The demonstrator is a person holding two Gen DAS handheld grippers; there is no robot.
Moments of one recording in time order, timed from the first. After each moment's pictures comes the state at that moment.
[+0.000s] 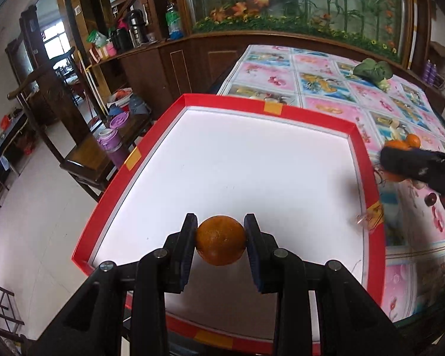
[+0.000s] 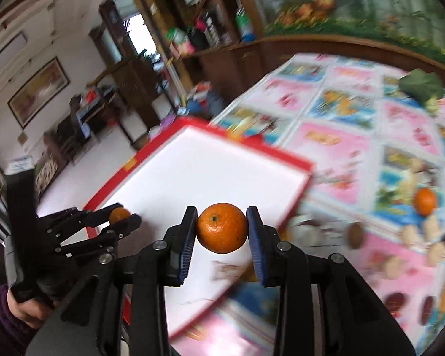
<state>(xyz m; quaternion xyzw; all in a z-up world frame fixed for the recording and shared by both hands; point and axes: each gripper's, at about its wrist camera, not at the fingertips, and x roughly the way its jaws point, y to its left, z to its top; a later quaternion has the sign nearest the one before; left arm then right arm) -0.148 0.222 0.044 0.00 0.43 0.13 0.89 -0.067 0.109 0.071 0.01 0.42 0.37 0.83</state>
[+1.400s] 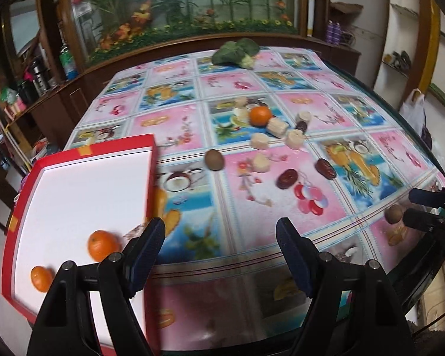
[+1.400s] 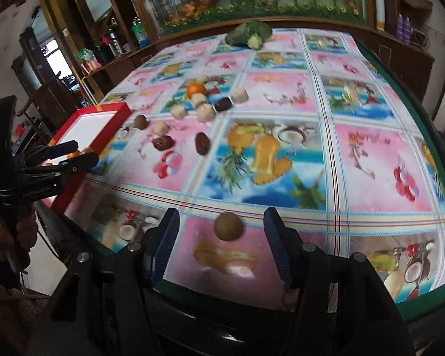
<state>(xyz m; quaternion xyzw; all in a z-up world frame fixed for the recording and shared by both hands) -0.145 0.050 0.051 0.08 0.42 -0.09 0.90 -0.168 -0.163 0.047 0.05 0.45 0.15 0.88</state>
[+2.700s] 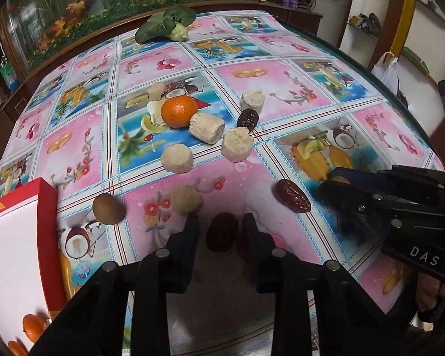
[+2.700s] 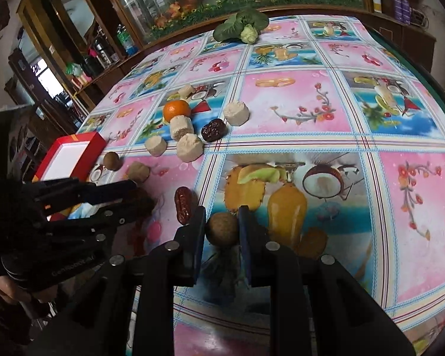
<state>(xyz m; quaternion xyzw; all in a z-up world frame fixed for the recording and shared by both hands) -0.077 -0.024 0.016 0.11 0.48 -0.19 0.85 -0.086 -0.148 0.021 0.11 0.46 0.15 0.87</state>
